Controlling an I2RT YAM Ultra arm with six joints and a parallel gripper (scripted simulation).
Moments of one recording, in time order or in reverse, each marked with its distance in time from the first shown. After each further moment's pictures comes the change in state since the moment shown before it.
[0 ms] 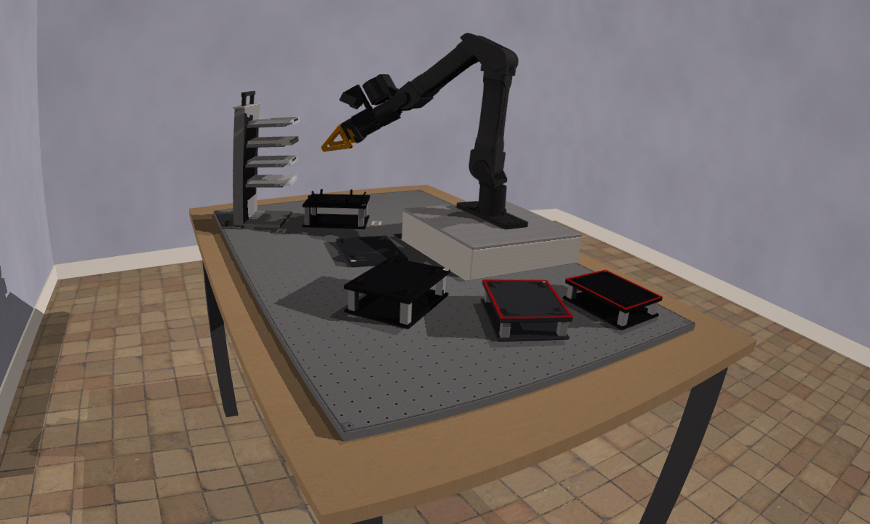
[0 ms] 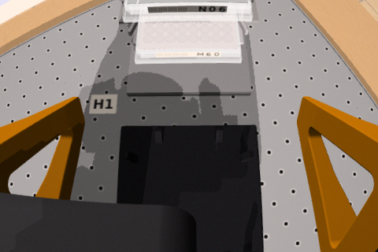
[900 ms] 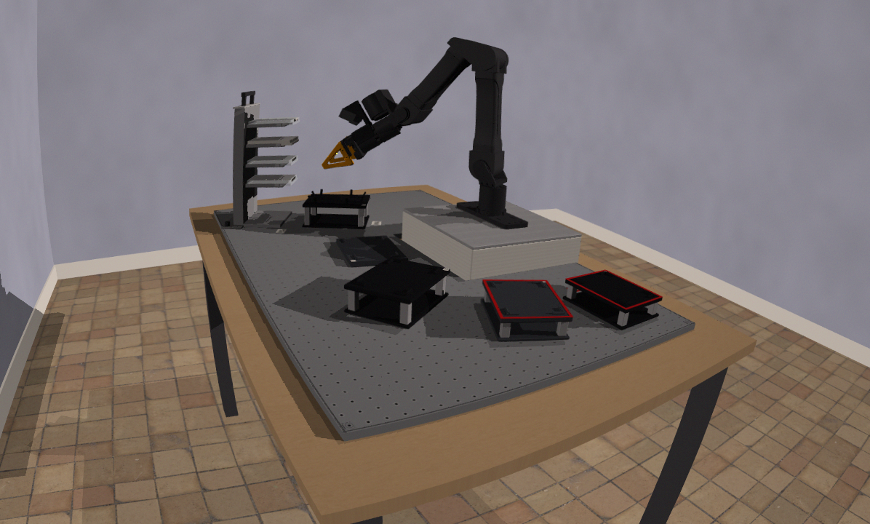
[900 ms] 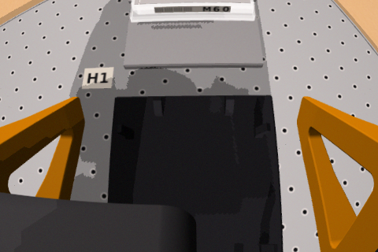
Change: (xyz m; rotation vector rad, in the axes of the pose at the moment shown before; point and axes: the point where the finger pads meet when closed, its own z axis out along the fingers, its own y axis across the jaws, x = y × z) arm 0.041 0.002 0.019 -0.009 0.024 0.011
